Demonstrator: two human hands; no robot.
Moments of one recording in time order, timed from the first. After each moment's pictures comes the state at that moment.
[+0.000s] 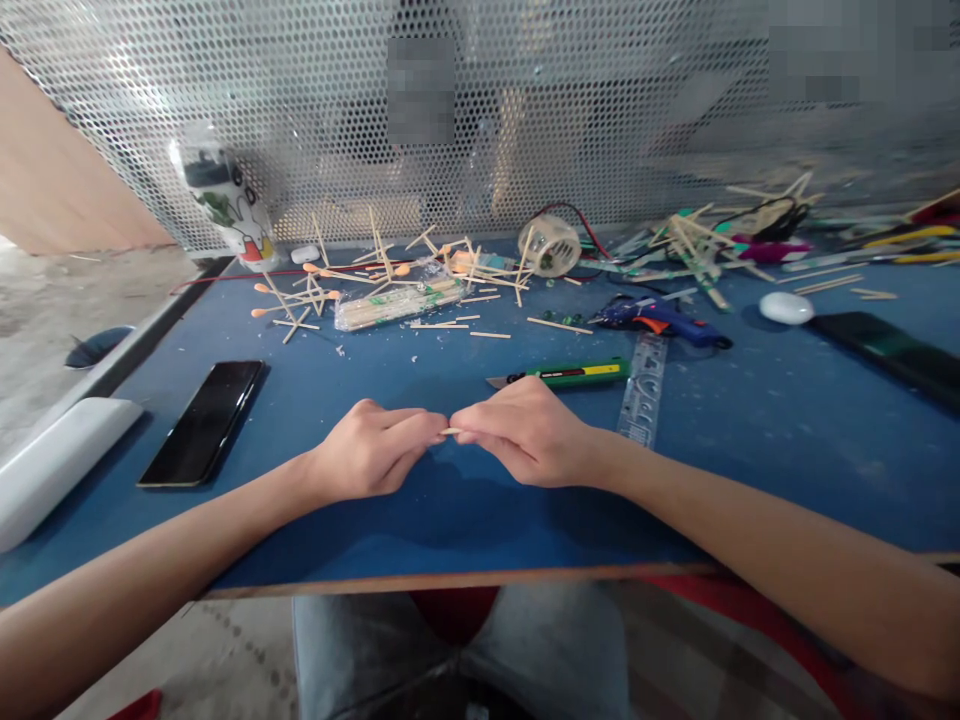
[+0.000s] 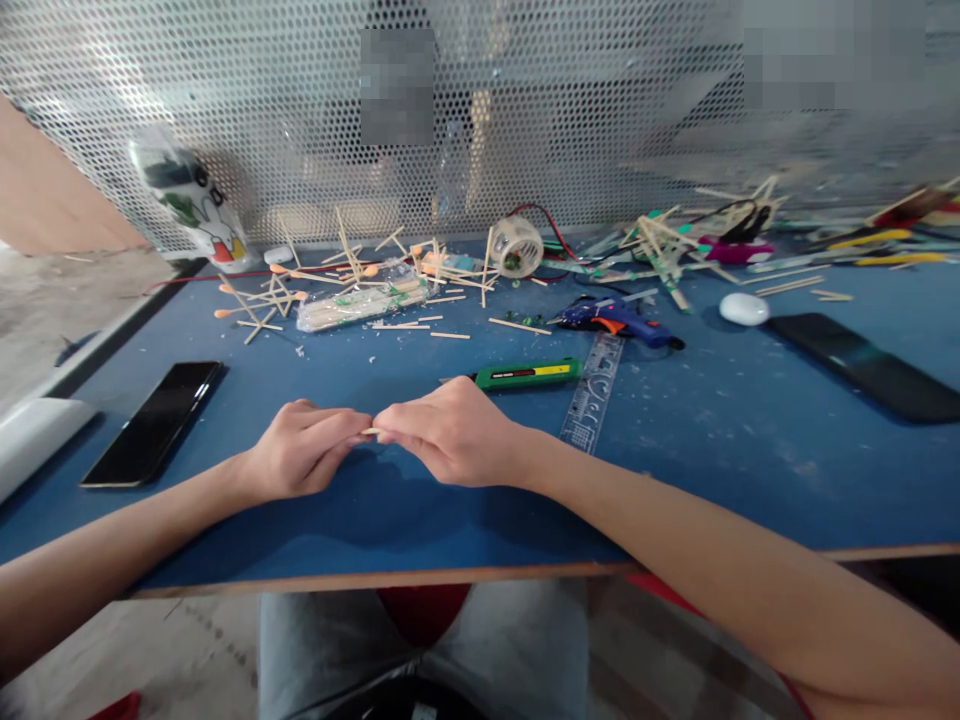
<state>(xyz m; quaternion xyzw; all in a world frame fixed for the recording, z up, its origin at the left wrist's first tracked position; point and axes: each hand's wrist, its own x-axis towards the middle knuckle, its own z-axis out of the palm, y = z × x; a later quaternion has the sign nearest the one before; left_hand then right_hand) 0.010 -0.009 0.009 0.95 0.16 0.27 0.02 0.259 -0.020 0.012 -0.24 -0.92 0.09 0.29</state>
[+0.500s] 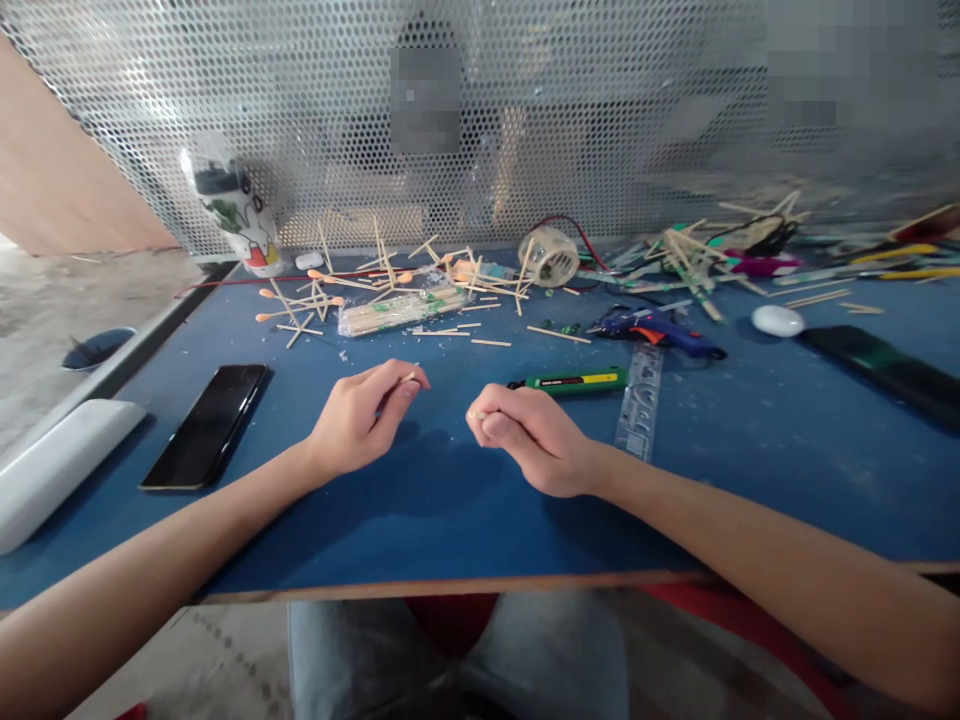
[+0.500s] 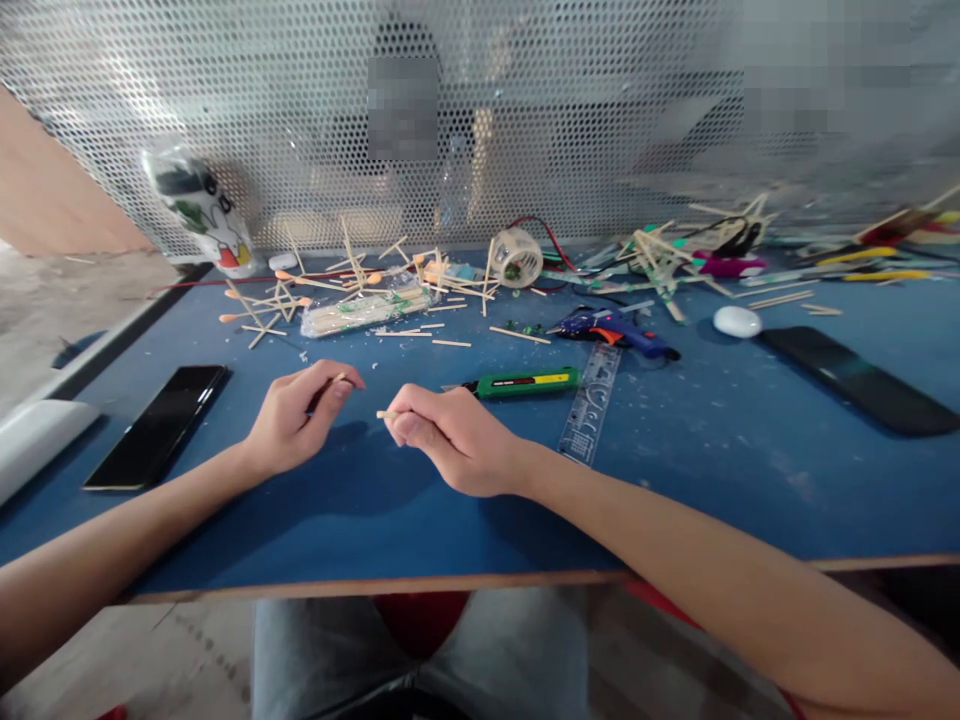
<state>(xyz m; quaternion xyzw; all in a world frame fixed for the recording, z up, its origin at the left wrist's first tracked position) 0.005 0.005 0.014 0.88 0.31 0.36 0.09 0.252 -0.027 0.013 -0.22 -0.83 0.32 0.41</state>
